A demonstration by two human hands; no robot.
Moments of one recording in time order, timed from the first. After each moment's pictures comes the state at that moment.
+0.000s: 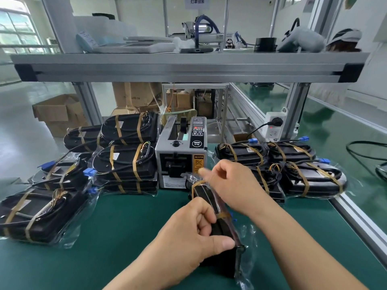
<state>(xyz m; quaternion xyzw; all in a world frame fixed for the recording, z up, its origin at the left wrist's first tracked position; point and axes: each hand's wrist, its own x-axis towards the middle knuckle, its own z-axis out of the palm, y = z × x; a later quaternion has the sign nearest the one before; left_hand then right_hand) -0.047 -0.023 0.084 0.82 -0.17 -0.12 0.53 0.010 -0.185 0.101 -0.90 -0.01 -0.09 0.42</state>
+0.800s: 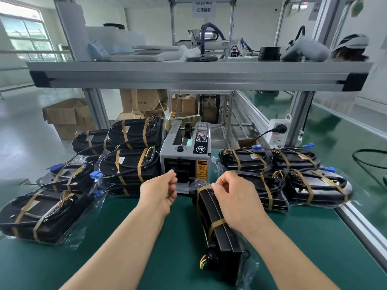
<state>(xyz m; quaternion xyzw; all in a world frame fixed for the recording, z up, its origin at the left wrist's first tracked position) 0.075 -0.011 0.066 0.55 0.25 -0.04 0.79 -0.001 -0.178 0.089 -0.91 0.03 -0.11 0.39</state>
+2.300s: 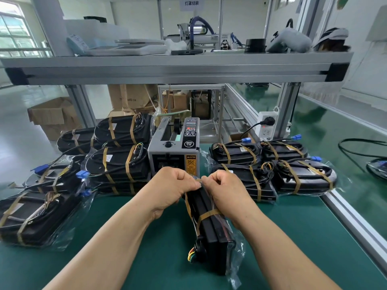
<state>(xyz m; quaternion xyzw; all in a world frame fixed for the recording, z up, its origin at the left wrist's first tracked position) 0.038 -0.031 0.094 0.80 -0.09 -0.12 0.59 0.007 -0.187 0.078 -0.84 0.05 -0.05 0.53</state>
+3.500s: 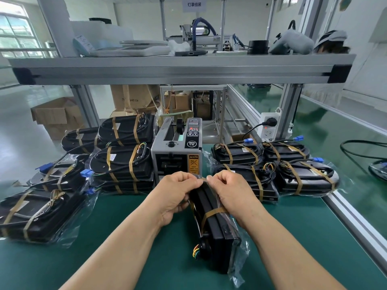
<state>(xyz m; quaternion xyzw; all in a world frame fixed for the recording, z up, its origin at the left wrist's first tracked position) 0.037 -0.038 0.074 0.71 0.02 -0.15 0.68 0.004 -0.191 0.083 -0.84 0.06 -0.04 0.53</state>
